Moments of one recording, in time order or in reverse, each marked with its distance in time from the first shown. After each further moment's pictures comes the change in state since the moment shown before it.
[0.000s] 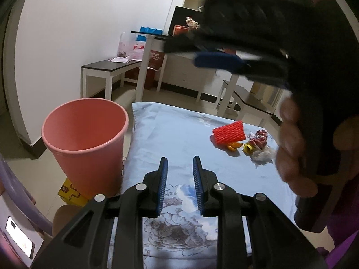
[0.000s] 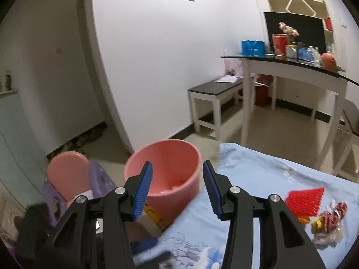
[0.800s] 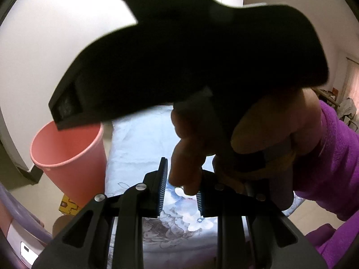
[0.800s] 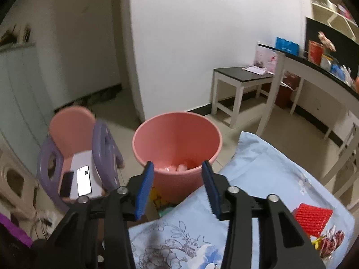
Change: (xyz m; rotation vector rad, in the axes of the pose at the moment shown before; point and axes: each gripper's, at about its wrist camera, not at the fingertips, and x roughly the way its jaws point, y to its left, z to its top) left arm -0.004 -0.044 -0.008 0.187 0.031 -0.055; right arm 0.043 0.035 -0.029 -0.262 0.198 0.042
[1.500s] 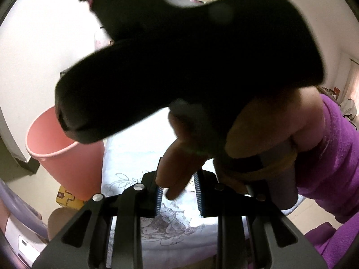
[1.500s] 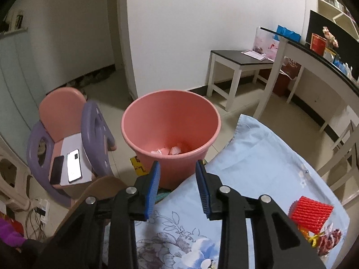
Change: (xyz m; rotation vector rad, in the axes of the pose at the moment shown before) left arm 0.022 0.016 -0.003 -0.029 0.085 0.001; right arm 0.034 -0.012 -0.005 0.023 0.112 -0.020
